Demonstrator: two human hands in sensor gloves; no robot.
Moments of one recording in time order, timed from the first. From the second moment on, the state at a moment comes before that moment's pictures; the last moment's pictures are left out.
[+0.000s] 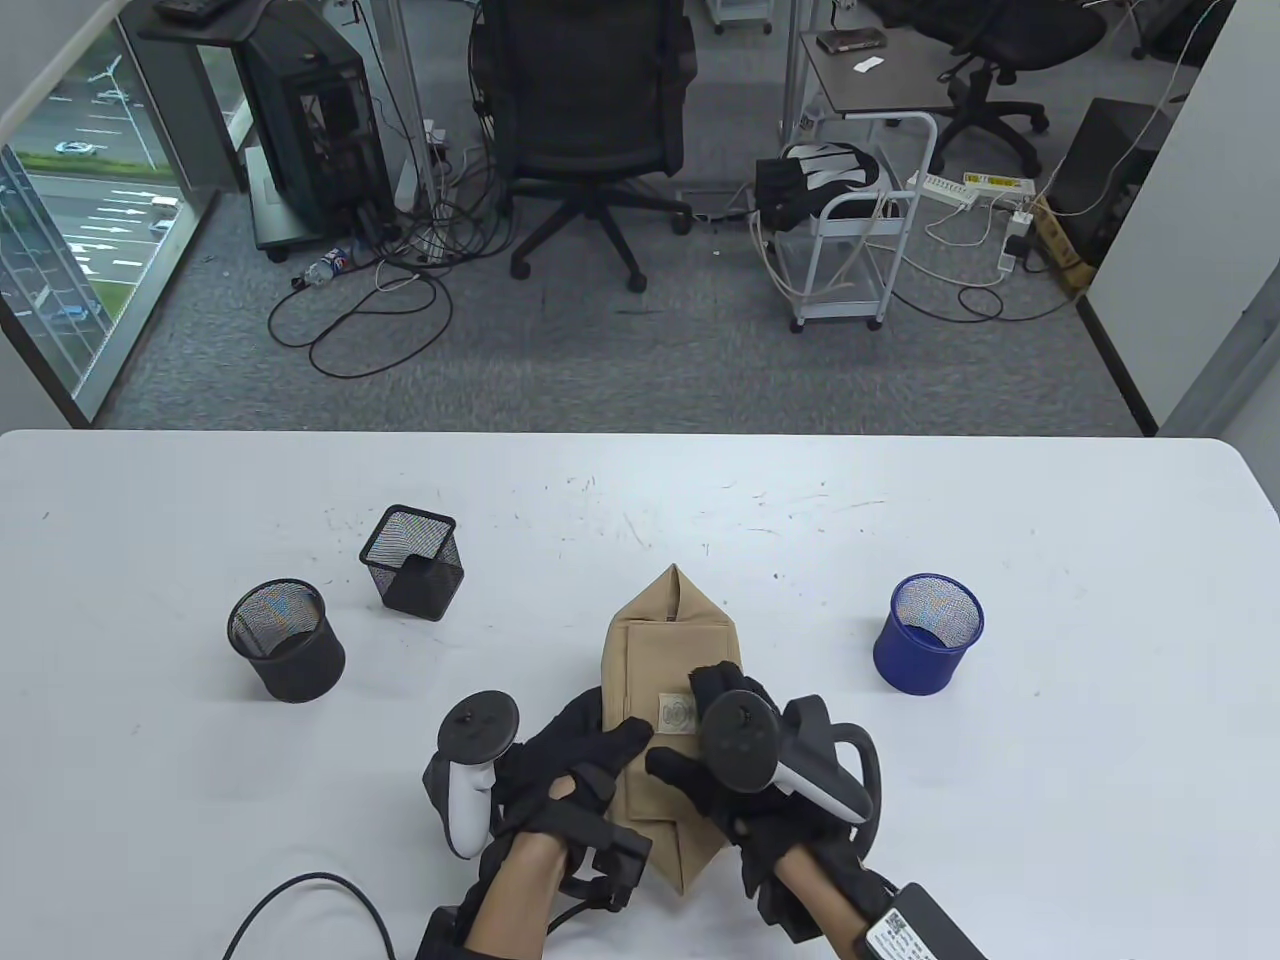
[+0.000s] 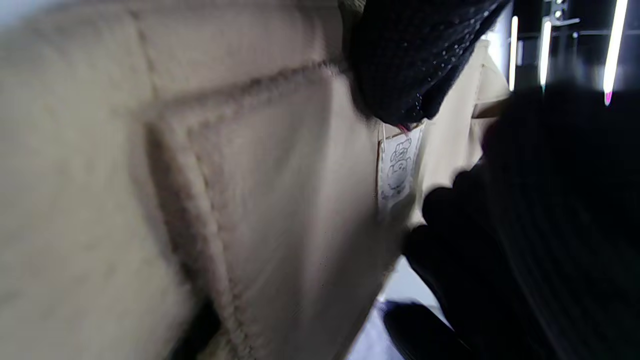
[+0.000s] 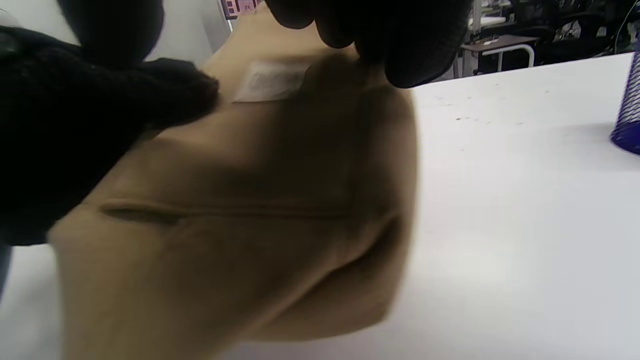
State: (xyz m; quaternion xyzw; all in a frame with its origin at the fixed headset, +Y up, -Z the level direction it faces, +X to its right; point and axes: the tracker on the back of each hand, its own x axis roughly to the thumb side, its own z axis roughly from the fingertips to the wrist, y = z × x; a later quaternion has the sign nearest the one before) left_hand -0.129 -0.771 -0.313 -0.19 0.08 0.66 0.72; right_hand 0.068 -0.670 -0.297 0.13 0.11 0.98 0.12
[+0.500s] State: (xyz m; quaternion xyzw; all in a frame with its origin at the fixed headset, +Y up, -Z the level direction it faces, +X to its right) left_hand -0.144 -0.786 -0.316 -0.21 0.07 0.75 0.63; right_hand 0.045 -0.674 -0.318 0.12 0.17 0.97 0.14
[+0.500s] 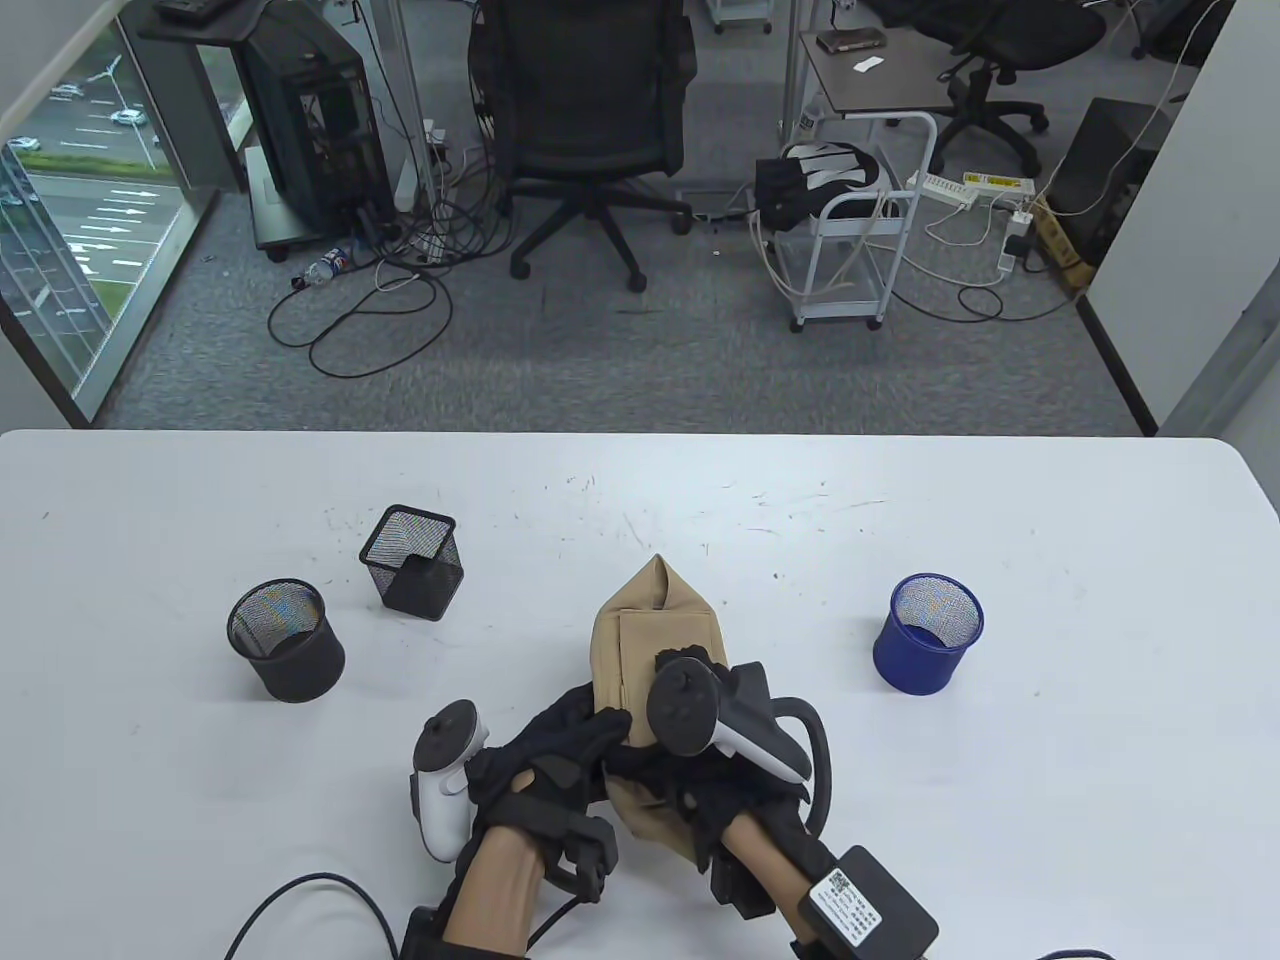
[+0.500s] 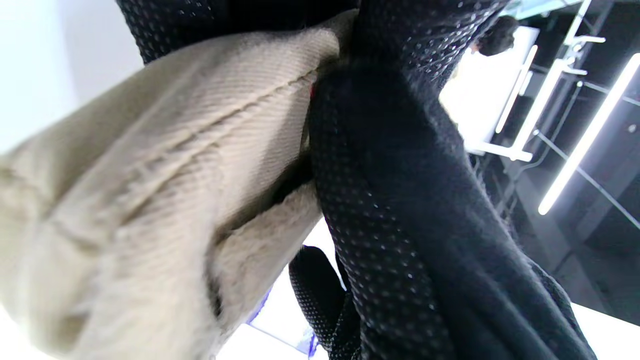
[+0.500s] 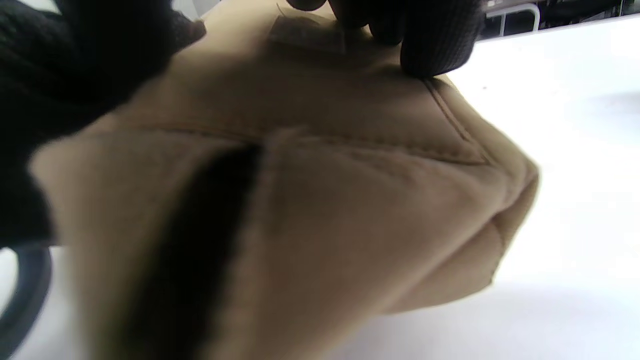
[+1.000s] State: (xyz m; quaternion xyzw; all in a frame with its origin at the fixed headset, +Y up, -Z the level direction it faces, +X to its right) left_hand -0.155 -0.782 -0.318 -0.17 0.09 0.73 0.66; right_hand 0.116 -0.665 -0.328 0.01 0.10 0.92 0.39
